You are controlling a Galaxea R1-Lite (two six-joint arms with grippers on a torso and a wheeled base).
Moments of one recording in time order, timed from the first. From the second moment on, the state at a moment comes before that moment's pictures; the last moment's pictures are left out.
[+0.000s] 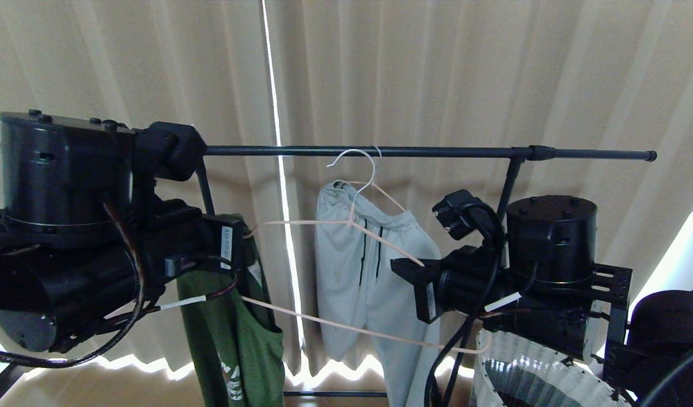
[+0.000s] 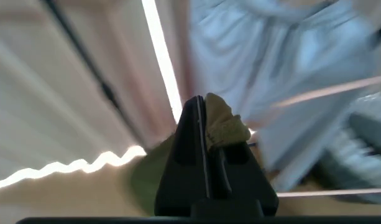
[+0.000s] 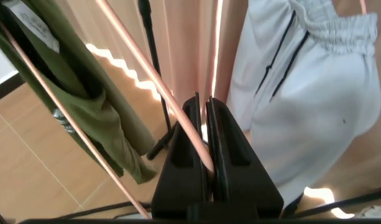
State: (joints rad) left arm -0.63 1.44 -0.90 -0.16 0.41 -0.07; right arm 0.74 1.73 -0.78 -0.59 -0.06 0.17
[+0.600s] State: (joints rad) left arm -0.75 1.50 -1.00 -0.16 0.39 -0.18; right arm 0.80 1.79 -0.84 -0.59 -0.06 0.17
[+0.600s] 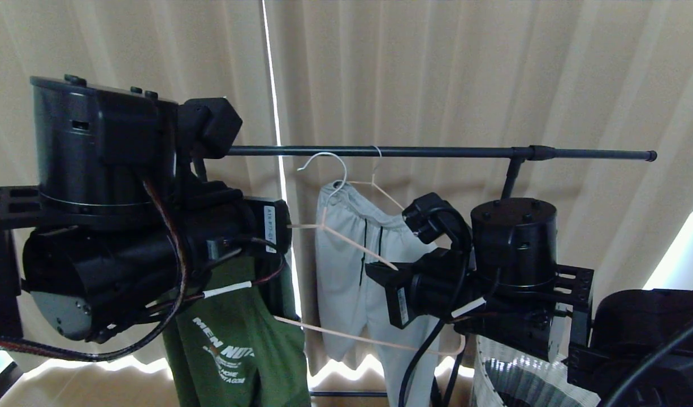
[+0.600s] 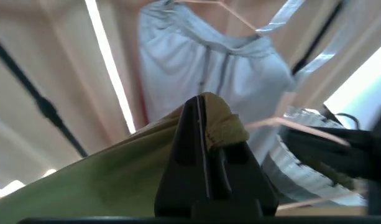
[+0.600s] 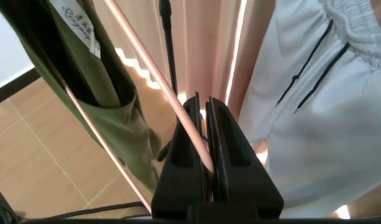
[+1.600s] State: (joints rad) left arm -0.76 1.36 -0.87 -0.17 0.15 0.02; right arm 0.79 1.74 -0.83 -0.59 -0.06 0.18
